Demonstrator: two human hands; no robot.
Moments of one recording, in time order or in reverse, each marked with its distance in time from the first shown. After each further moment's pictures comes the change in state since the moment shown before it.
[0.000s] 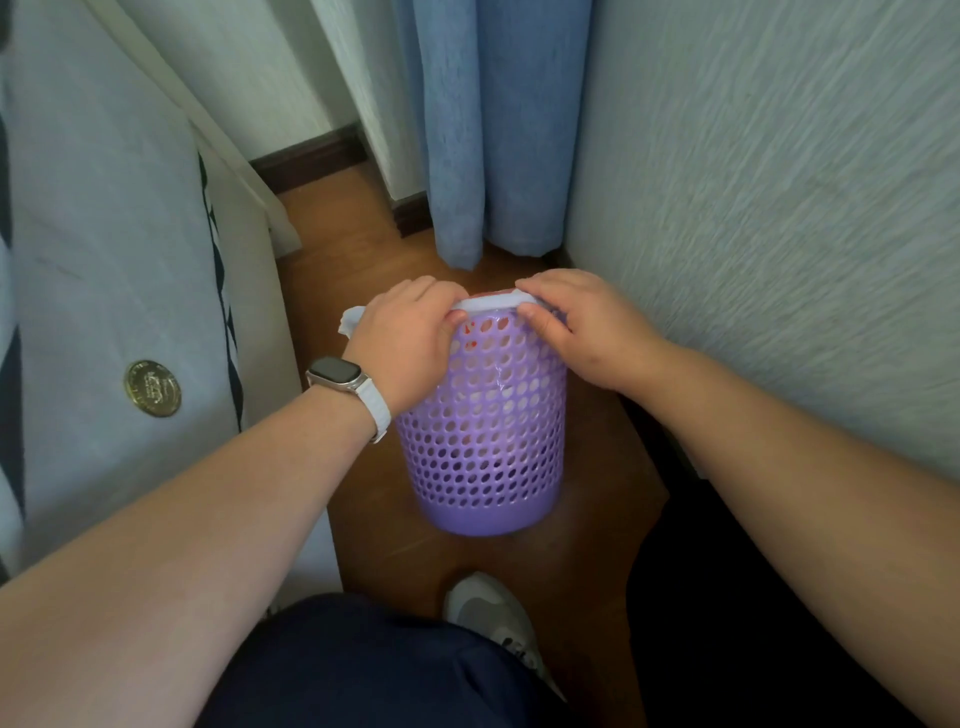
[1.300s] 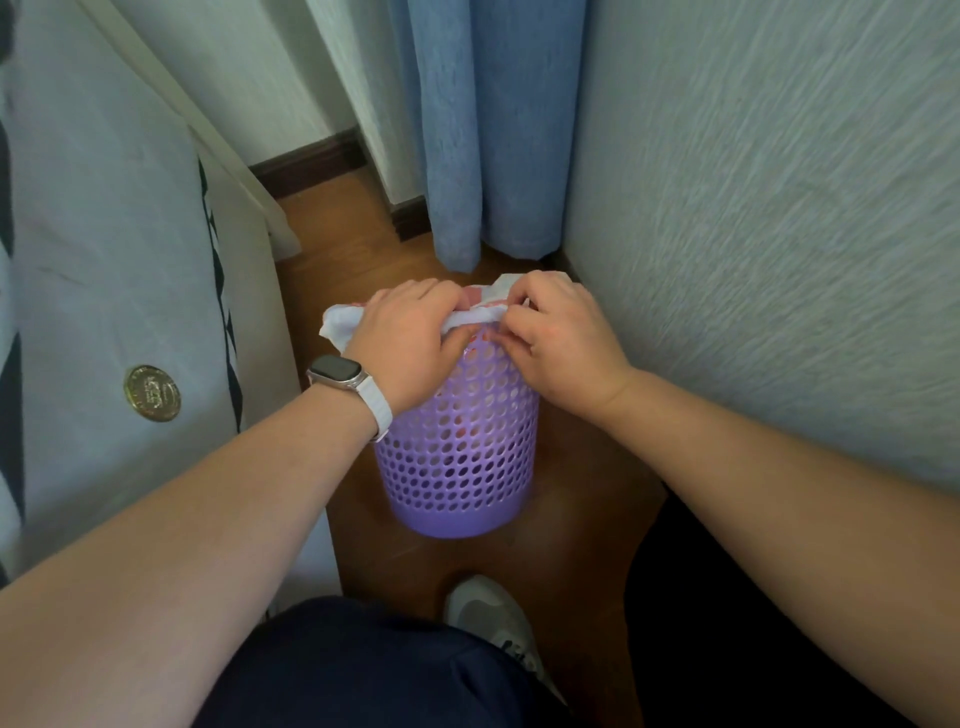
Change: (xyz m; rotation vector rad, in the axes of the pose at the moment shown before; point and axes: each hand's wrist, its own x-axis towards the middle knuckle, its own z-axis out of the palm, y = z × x) left_hand 0.003 0.004 0.000 0.018 0.010 0.029; right_hand -0.005 -0.020 0.021 -0.222 0.255 -0.187
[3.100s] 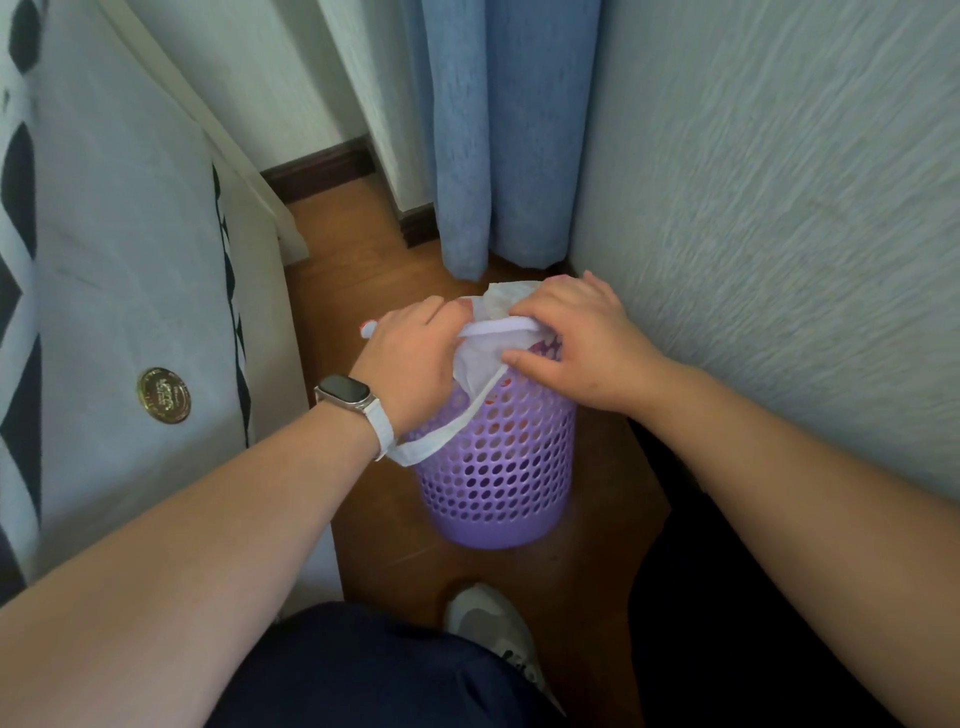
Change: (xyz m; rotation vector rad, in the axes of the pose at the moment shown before) left_hand -0.011 -0.002 0.001 -0.005 -0.034 0.036; right_hand 0.002 0.014 -0.020 0.110 -0.230 0.099
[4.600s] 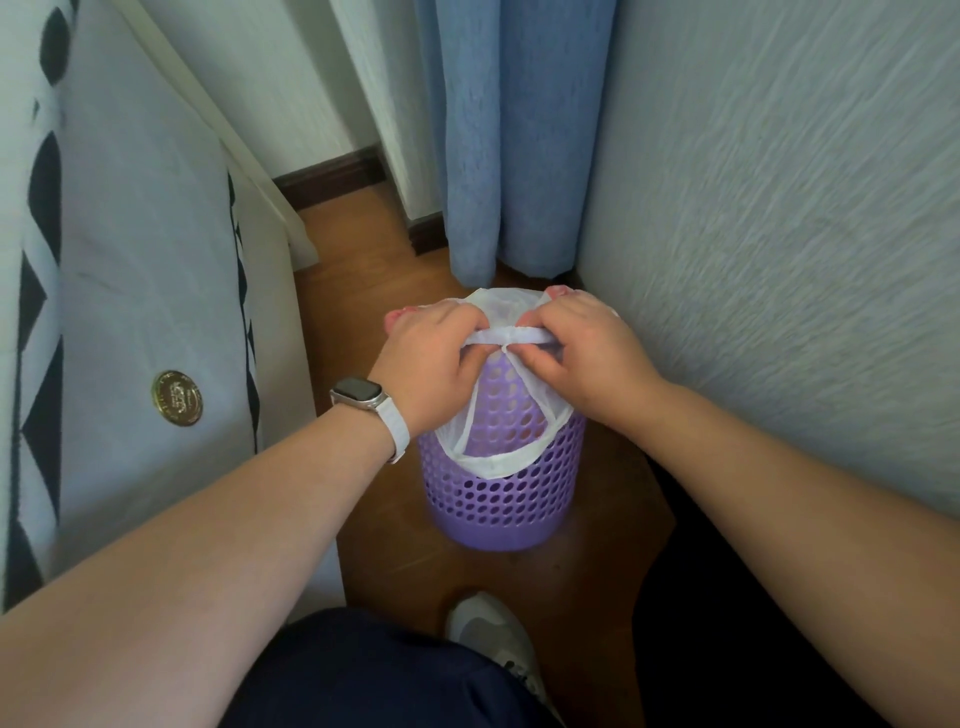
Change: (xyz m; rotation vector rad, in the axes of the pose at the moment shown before) left_hand 0.005 0.004 0.002 -0.123 0.039 -0.072; right_hand 0.003 -0.007 0.010 0.080 0.123 0.064
